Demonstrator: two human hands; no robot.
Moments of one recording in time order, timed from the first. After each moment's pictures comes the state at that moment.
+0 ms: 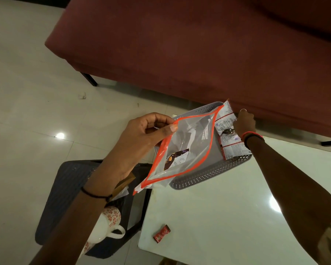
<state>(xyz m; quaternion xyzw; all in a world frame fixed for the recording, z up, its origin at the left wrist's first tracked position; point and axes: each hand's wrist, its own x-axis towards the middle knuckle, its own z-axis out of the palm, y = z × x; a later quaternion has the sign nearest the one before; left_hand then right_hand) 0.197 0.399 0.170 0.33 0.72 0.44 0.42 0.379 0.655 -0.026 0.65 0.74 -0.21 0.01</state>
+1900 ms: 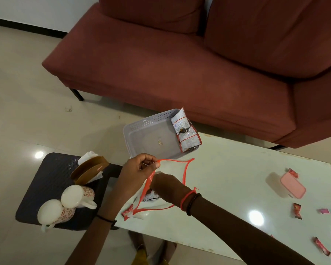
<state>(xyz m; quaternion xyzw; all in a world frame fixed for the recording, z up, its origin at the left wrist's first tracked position) 0.376 0.318 0.192 0.31 0.80 0.37 0.36 0.471 0.390 0.128 0.14 0.94 -0.15 0.25</state>
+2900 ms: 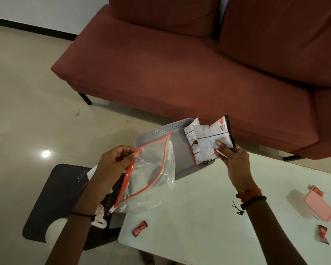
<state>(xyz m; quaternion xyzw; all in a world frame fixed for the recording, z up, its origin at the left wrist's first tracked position) 0.259 0.326 0.192 0.23 0.79 0.45 0.35 0.491 0.538 0.126 0.50 0.42 -0.68 -0.33</state>
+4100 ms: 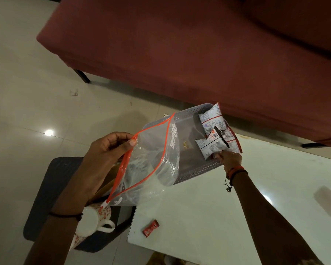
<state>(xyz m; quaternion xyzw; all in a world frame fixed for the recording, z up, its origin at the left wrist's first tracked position) 0.186 0.338 0.153 0.21 0.77 0.44 0.41 0.443 0.570 -0.034 0.73 0.57 -0.39 0.02</state>
